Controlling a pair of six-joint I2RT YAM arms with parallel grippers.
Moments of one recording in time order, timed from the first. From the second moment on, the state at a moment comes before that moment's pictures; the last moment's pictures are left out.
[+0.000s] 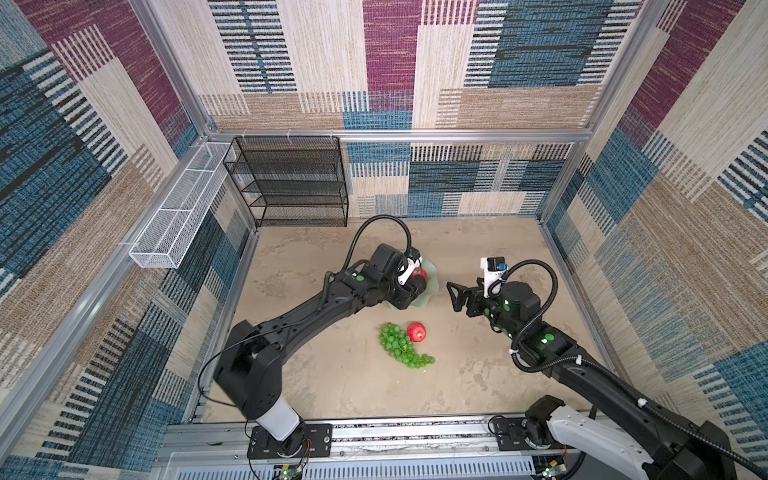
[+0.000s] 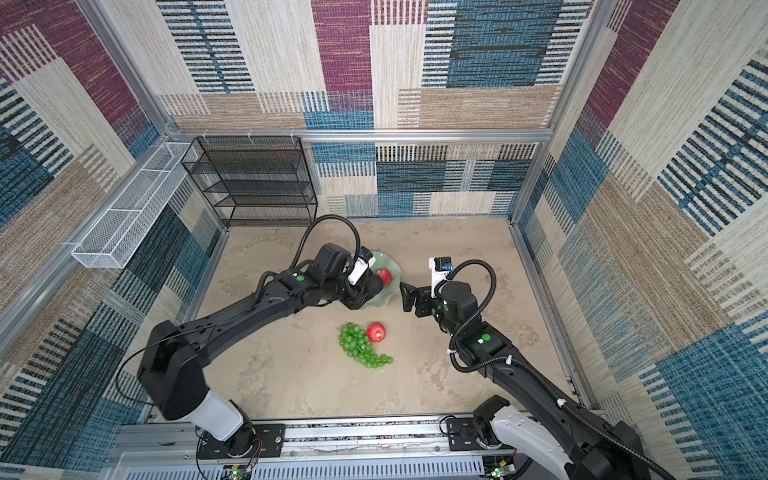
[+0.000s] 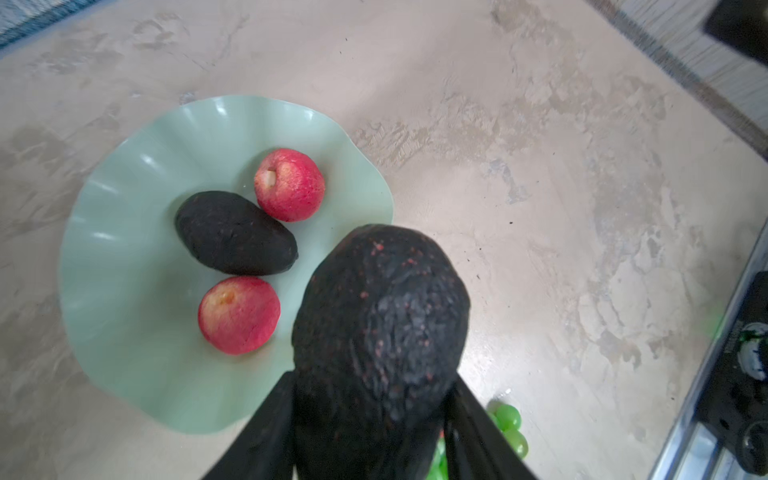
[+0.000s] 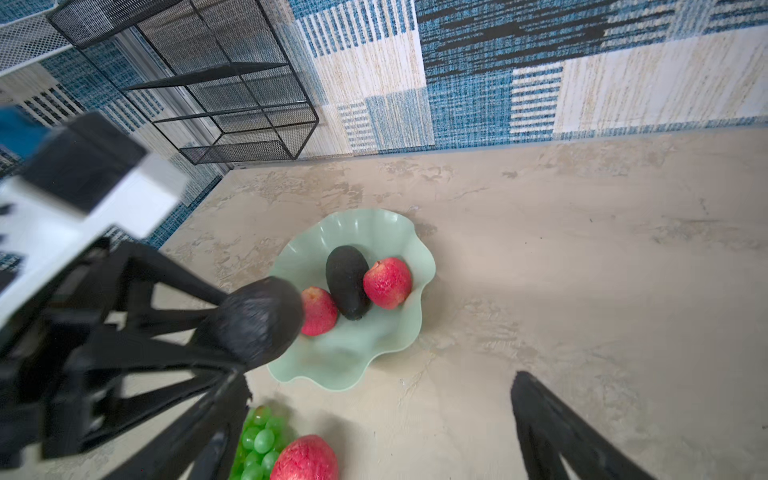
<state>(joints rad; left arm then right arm) -0.70 1.69 1.36 -0.52 0.14 0.02 0.53 0.88 0.61 -0.05 0.09 0.36</state>
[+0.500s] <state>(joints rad) -0.66 2.02 1.56 -0.58 0.15 0.14 0.53 0.73 0.54 -0.18 0.11 0.44</state>
